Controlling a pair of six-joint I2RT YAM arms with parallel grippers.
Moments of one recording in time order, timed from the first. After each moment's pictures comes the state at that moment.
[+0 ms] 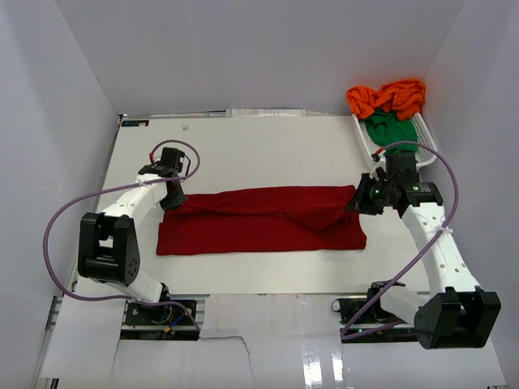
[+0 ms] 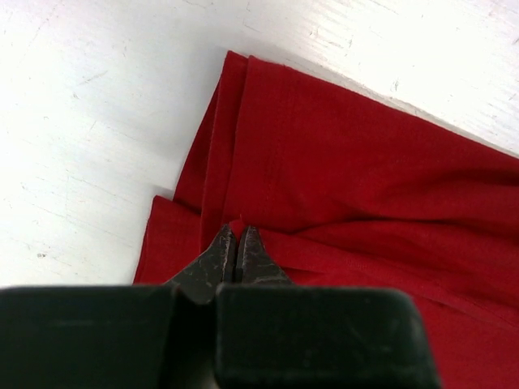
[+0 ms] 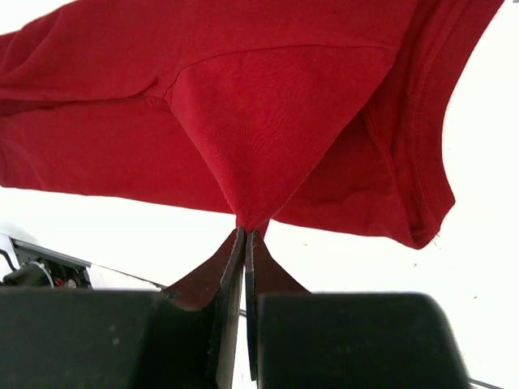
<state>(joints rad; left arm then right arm) -0.16 1.54 1.05 -0.70 -0.34 -0.48 0.07 1.09 1.00 -0.86 -0.36 0.31</state>
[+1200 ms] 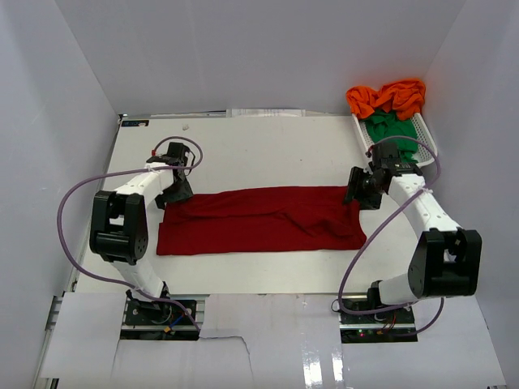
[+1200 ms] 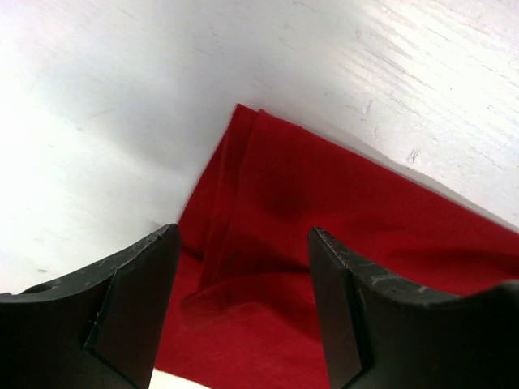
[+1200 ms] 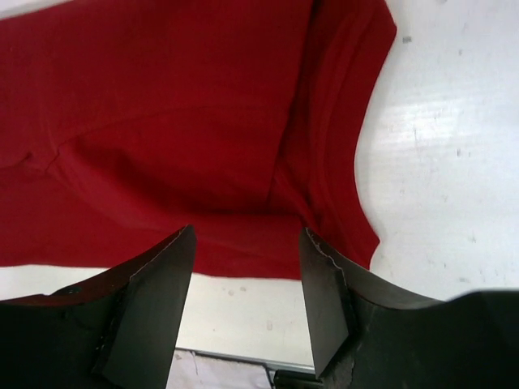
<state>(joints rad) -0.15 1.72 1.17 -0.73 -0.43 -0.52 0.07 1.38 1.04 -0.80 -0.17 0.28</state>
